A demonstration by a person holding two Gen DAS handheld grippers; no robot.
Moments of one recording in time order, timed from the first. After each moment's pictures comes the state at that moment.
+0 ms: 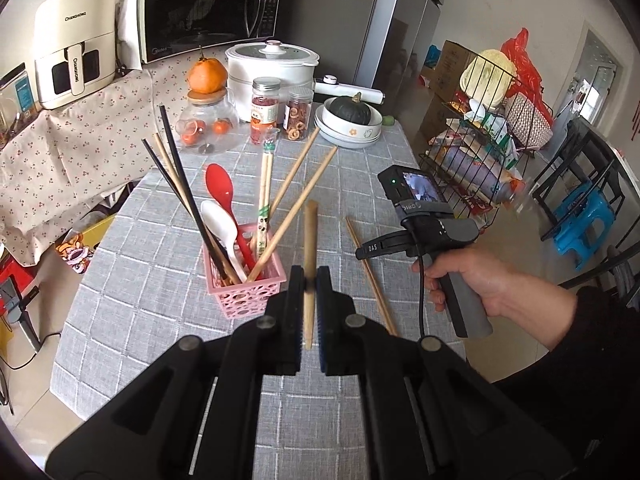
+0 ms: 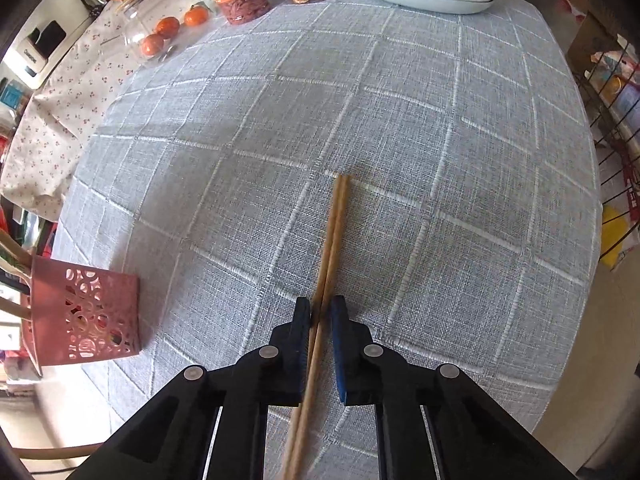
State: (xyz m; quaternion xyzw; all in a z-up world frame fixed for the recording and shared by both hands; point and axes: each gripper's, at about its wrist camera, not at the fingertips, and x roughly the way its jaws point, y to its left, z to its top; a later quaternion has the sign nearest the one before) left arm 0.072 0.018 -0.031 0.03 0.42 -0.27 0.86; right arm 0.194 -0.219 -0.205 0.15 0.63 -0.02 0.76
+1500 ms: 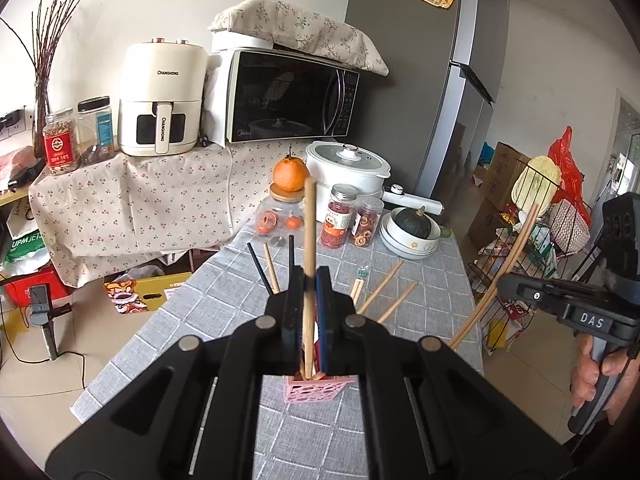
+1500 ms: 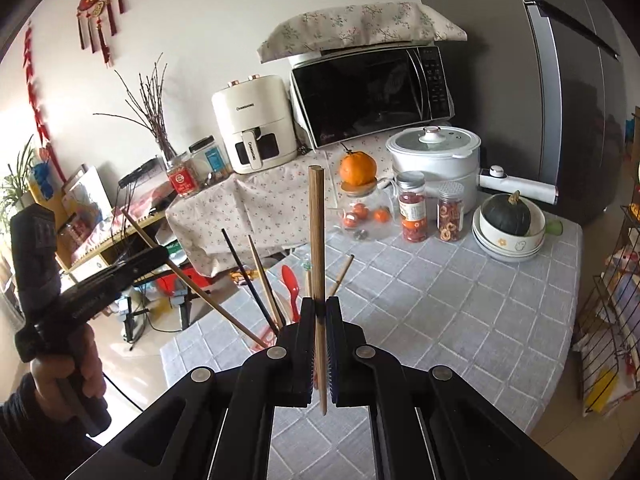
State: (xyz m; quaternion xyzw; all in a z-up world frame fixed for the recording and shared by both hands) left arm 0.094 0.066 0.007 -0.04 0.28 -0.17 0.94; right arm 0.073 -0.168 0.030 0.09 0.33 0.17 0.92
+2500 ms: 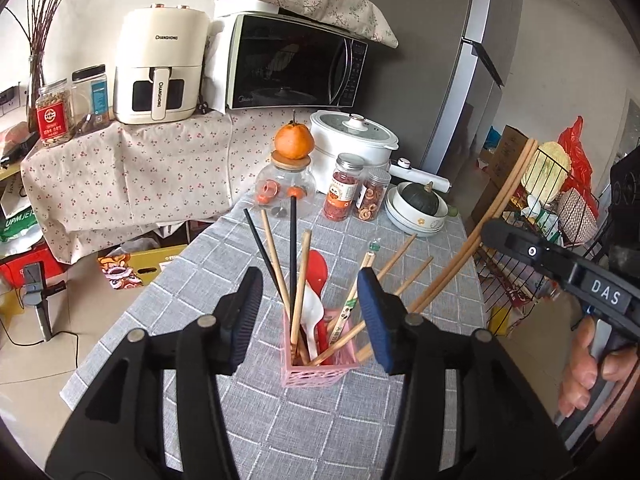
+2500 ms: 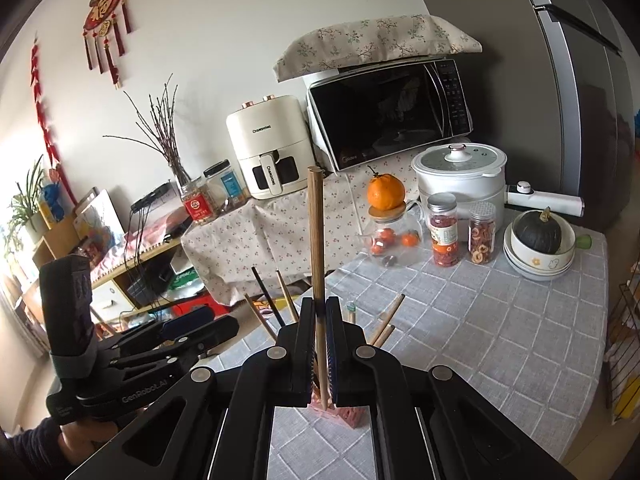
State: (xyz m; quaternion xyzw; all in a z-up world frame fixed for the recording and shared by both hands) left arm 0.108 0.065 -0.013 -0.05 0.34 -0.16 0.93; right arm 0.102 -0.131 0.026 0.11 0.29 0.18 0.93
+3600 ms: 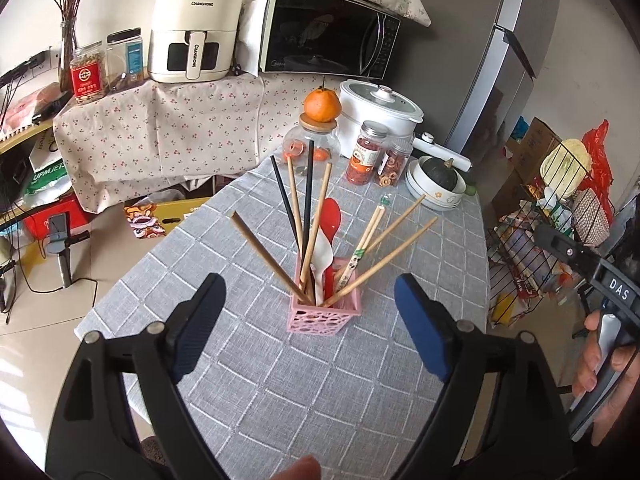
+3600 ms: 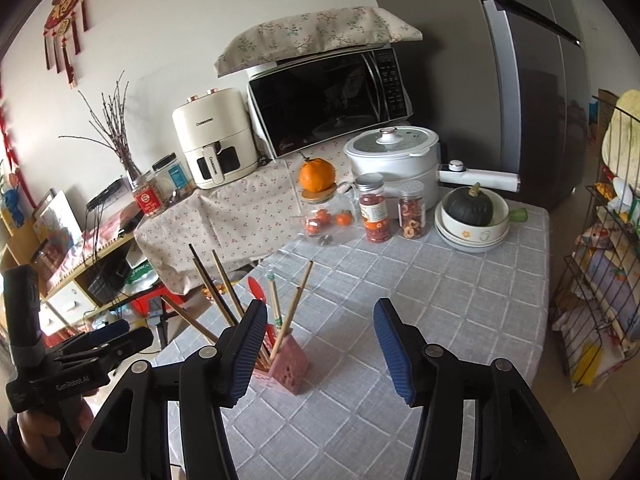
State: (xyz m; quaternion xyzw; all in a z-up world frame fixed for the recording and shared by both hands) left arm 0.073 0.061 -0.009 -0.06 0.40 -0.10 0.91; right arm 0.064 -0.198 0.032 0.11 0.34 0.08 0.93
